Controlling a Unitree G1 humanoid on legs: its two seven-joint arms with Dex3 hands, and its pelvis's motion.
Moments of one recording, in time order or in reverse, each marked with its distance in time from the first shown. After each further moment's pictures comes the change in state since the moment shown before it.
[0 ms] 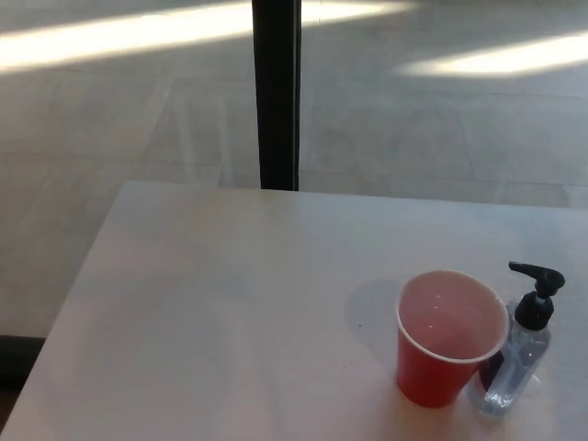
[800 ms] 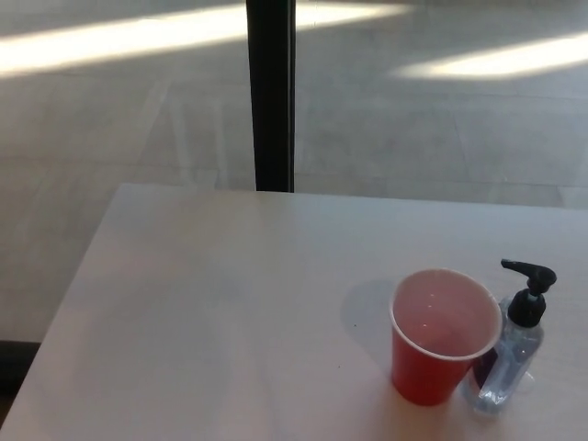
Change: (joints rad) left_arm -0.018 0.001 0.007 -0.004 -0.001 0.000 0.000; right_arm 0.517 0.200 -0.408 0.579 -0.208 -0.228 -0.240
